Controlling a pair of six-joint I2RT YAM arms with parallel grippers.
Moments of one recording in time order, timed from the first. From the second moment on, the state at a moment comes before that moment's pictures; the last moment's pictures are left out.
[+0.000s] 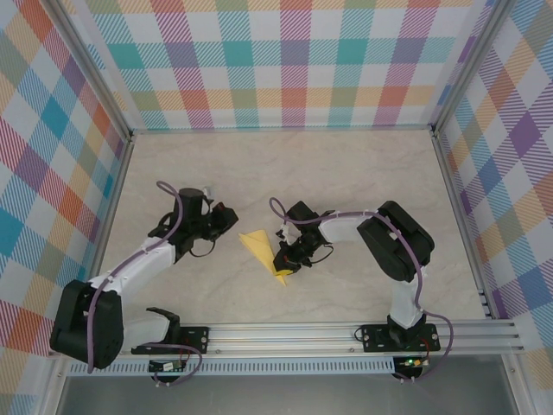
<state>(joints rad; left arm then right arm) -0.35 1.23 0.63 -0.09 0.37 -0.93 0.75 1.93 1.00 -0.38 -0.80 0.63</state>
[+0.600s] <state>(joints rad) -0.53 1.60 0.64 0.02 0.30 -0.97 0.75 1.91 1.00 -0.38 -0.77 0.64</state>
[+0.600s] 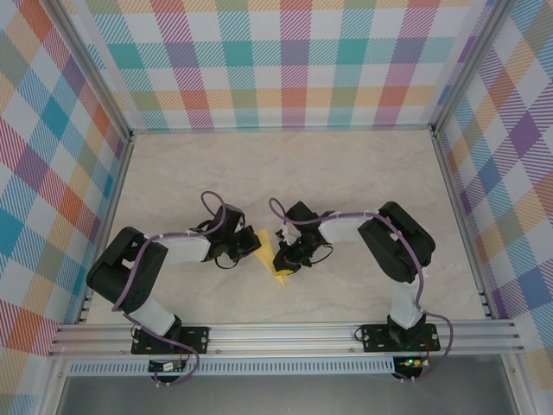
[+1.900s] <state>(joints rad) -0.53 1.60 0.64 0.02 0.30 -1.00 0.79 1.73 0.95 -0.37 -0.73 0.67</state>
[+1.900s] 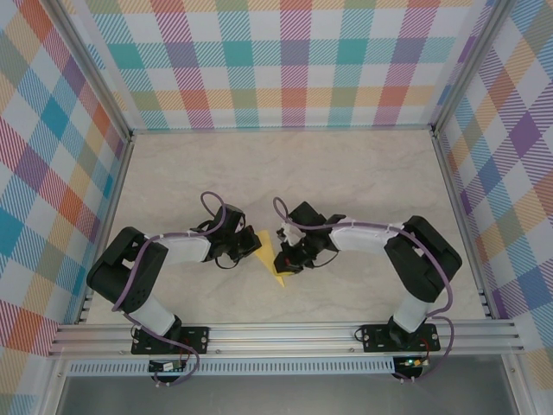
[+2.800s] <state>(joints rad) -0.32 1.60 0.66 0.02 0.38 -0.85 0.78 1.89 0.95 -0.28 -0.74 0.61</state>
